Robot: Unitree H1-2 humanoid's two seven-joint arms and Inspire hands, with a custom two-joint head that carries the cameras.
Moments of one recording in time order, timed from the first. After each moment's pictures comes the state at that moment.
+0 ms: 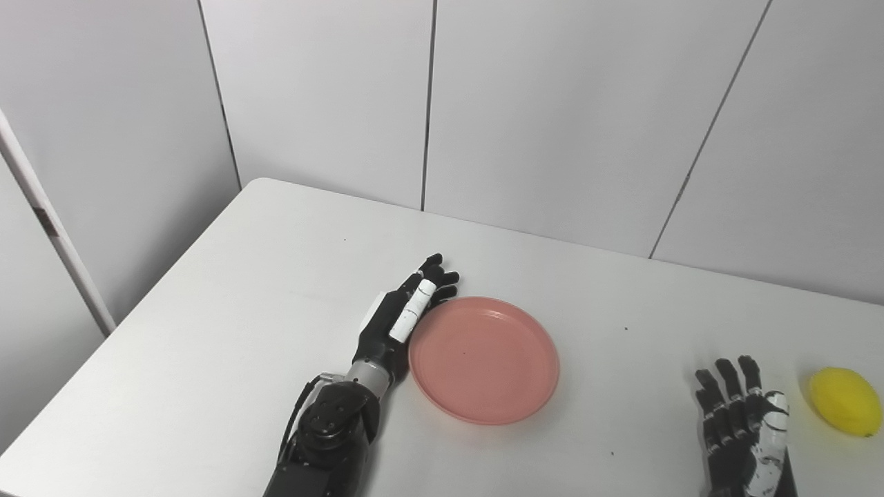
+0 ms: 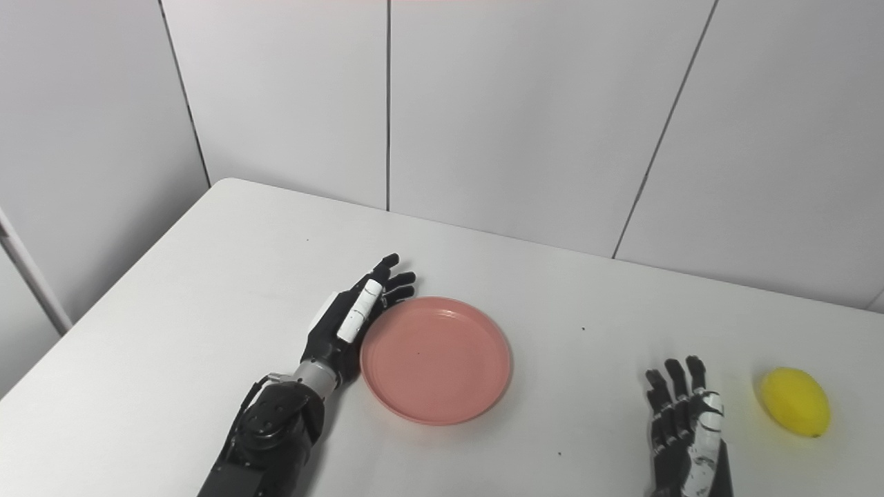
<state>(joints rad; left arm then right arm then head) -0.26 -0.02 0.00 0.09 -0.17 0.22 -0.04 0.00 0.04 -0.13 -0.04 0.32 -0.01 0.13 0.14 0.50</state>
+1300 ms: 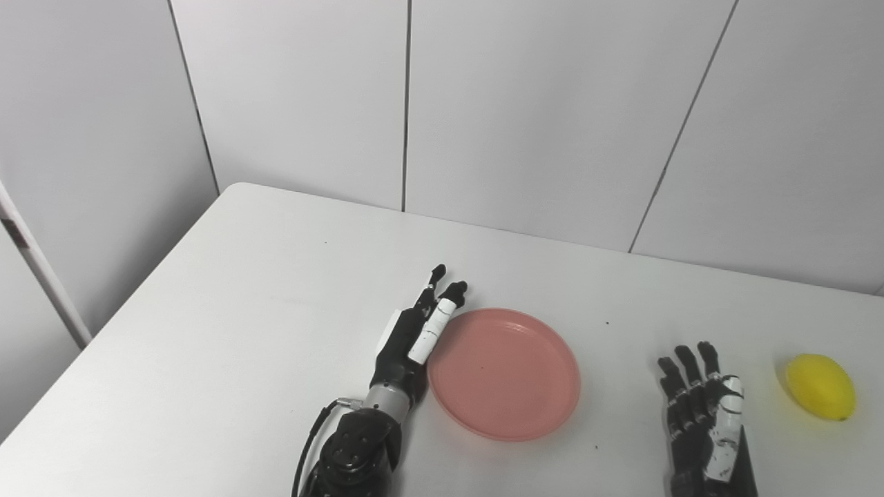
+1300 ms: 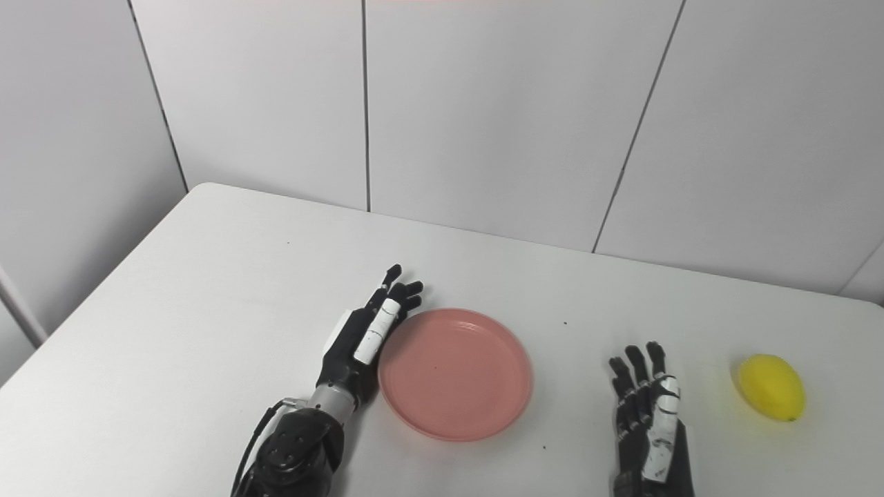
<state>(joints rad) -0.22 -0.10 -0.07 0.06 -0.08 0.20 0.02 0.01 0.08 -0.10 -0.05 0.28 -0.03 0.09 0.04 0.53</state>
